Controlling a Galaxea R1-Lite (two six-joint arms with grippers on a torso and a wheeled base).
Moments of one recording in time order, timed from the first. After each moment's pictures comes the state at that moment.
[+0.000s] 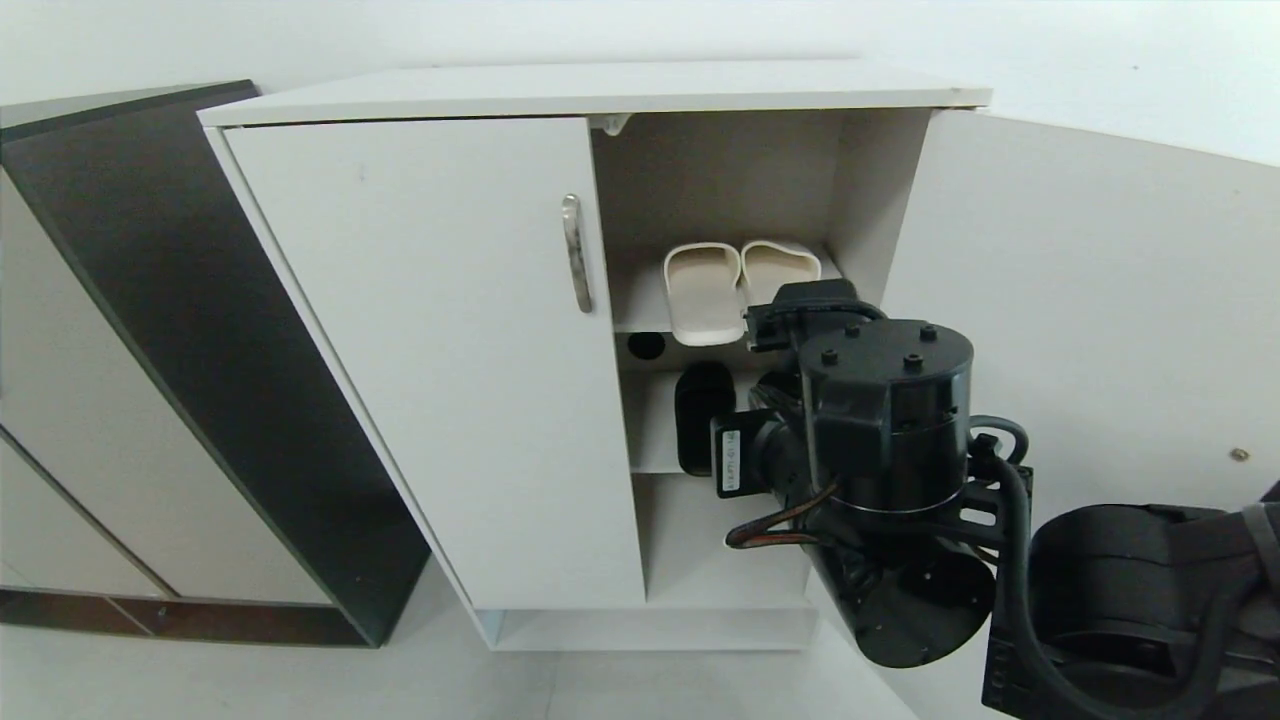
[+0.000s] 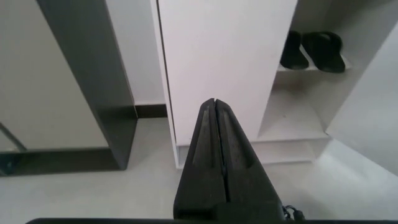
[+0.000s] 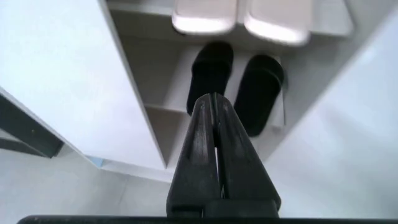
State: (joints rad) left arm 0.00 0.00 0.00 0.00 -0.02 0.01; right arm 1.01 1.82 -1.08 -0.60 -0.83 0.13
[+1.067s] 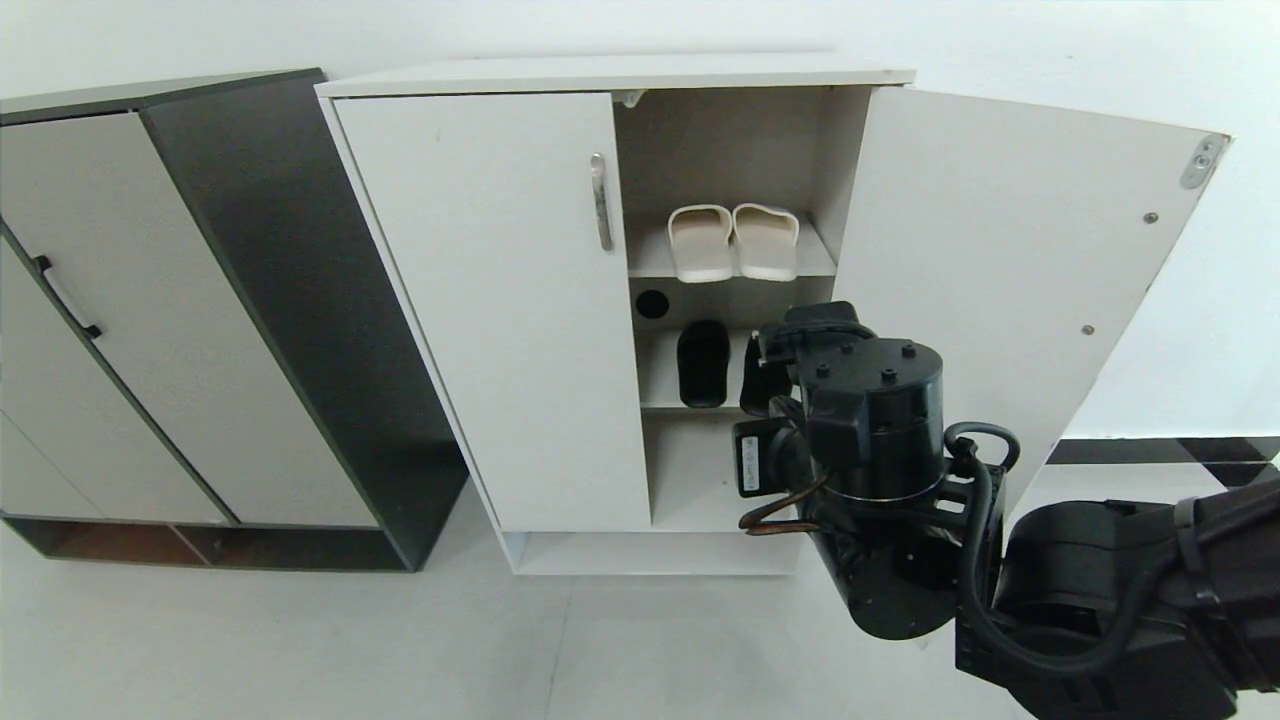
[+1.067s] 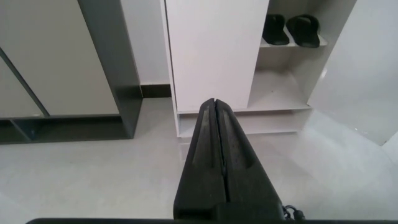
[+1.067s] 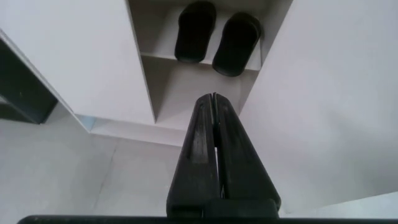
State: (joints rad) left arm 0.00 0.00 0.00 0.00 -0.02 0.01; right arm 0.94 1.86 -1.04 -0.63 -0.82 0.11
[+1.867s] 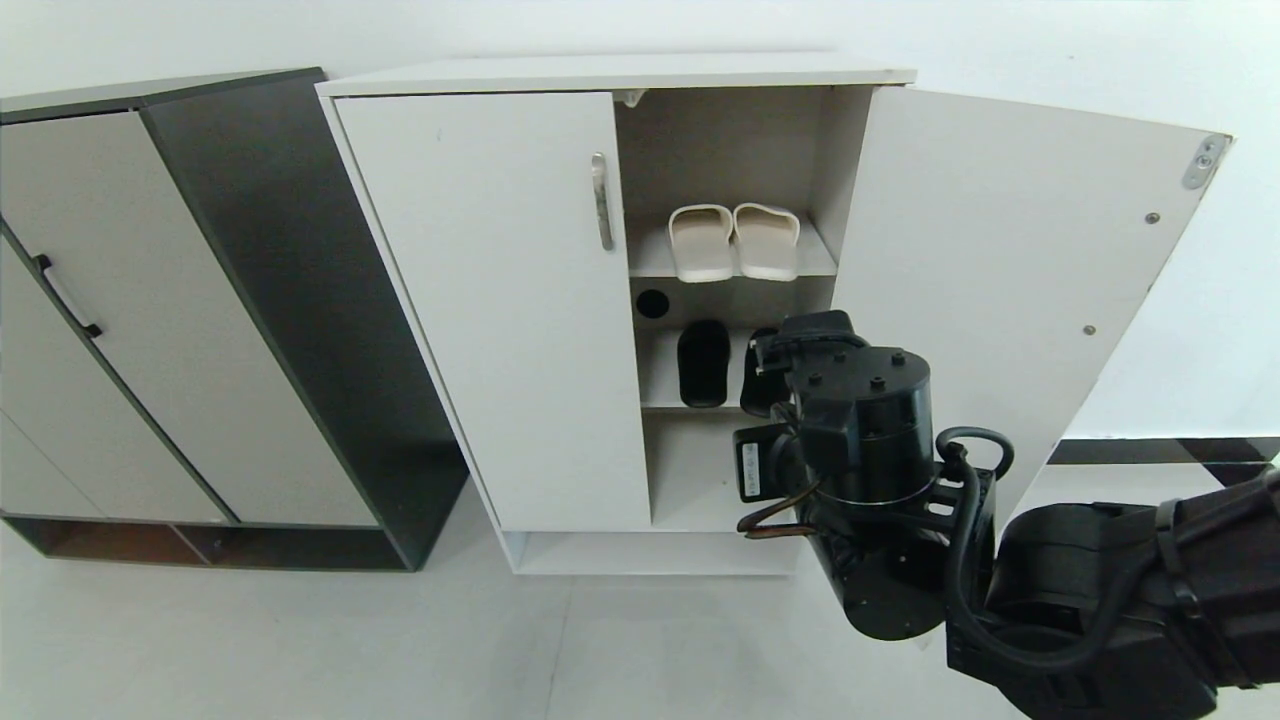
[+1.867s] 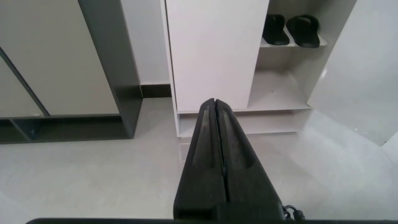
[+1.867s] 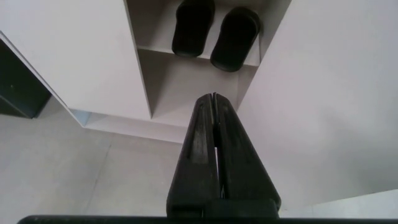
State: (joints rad) left arm 0.00 0.00 0.00 0.00 -0.02 0.01; right arm 0.93 1.87 -1.04 -0.63 -0.82 0.11
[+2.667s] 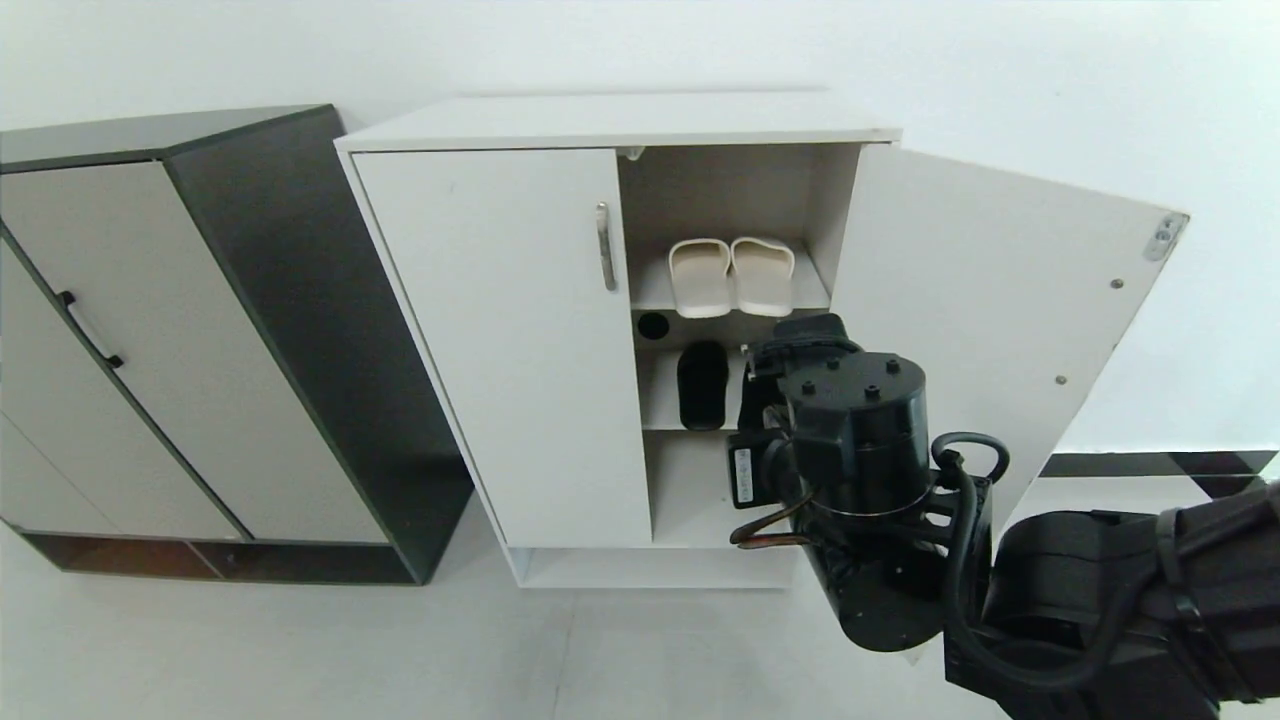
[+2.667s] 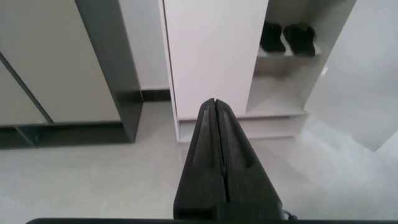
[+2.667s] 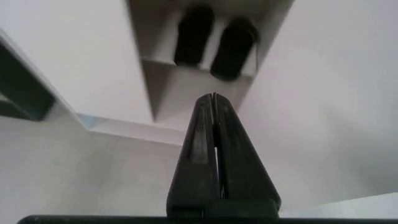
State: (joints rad) left arm 0.00 0.00 0.00 0.00 -0.02 0.01; right arm 0.93 1.88 -1.04 -0.63 -0.82 0.11
